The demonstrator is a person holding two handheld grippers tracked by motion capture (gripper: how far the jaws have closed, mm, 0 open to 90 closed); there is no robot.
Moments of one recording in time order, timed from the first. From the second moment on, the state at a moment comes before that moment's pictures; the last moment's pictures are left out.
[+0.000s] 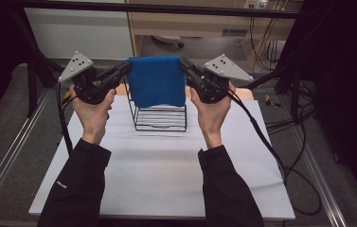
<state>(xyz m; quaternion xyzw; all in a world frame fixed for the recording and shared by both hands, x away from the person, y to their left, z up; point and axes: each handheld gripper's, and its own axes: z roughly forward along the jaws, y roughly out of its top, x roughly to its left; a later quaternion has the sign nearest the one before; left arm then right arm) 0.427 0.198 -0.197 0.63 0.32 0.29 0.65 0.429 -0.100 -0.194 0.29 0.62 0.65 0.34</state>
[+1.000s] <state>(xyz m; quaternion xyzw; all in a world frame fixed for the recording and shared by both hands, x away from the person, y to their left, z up) 0.459 0.196 -0.156 0.62 0.33 0.31 0.64 0.464 -0.094 -0.159 0.29 0.61 0.66 0.34</state>
